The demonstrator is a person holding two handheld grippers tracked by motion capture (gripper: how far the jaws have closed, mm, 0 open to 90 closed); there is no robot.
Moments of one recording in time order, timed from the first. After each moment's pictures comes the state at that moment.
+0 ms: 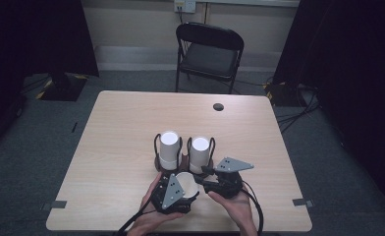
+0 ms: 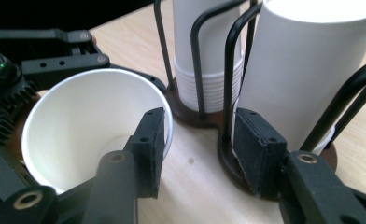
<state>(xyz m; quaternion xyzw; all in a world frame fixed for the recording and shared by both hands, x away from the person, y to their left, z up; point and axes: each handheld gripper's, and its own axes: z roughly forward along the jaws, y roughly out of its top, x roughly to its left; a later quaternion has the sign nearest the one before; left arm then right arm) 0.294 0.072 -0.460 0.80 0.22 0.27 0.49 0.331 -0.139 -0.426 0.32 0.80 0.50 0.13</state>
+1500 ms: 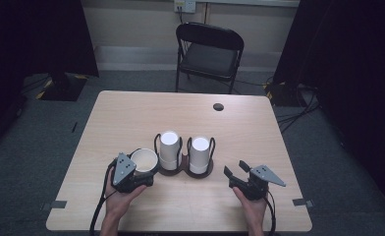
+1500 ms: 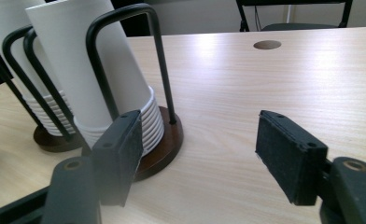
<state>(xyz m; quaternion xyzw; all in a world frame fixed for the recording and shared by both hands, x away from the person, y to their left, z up) 0.332 0.180 -0.438 0.71 0.35 0.31 0.53 0.333 -0.215 -0.477 0.47 0.65 0.53 0.26</state>
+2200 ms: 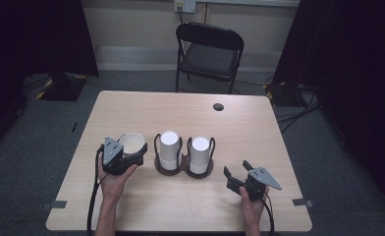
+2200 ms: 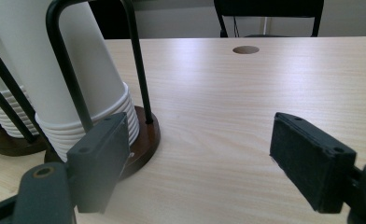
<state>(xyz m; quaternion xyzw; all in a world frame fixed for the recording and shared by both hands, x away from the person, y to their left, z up) 0.376 0.208 -0.438 0.65 0.43 0.34 0.53 0.337 -0.212 -0.493 0.48 0.64 0.52 0.30</state>
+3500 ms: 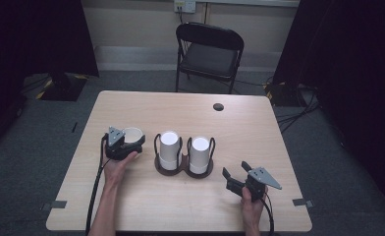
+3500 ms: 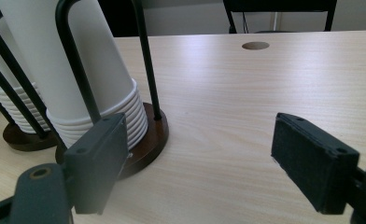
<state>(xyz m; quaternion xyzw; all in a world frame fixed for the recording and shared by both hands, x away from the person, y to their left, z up) 0.439 0.227 -0.481 0.66 0.48 0.31 0.48 0.336 -0.213 -0.494 0.47 0.64 0.53 0.29</state>
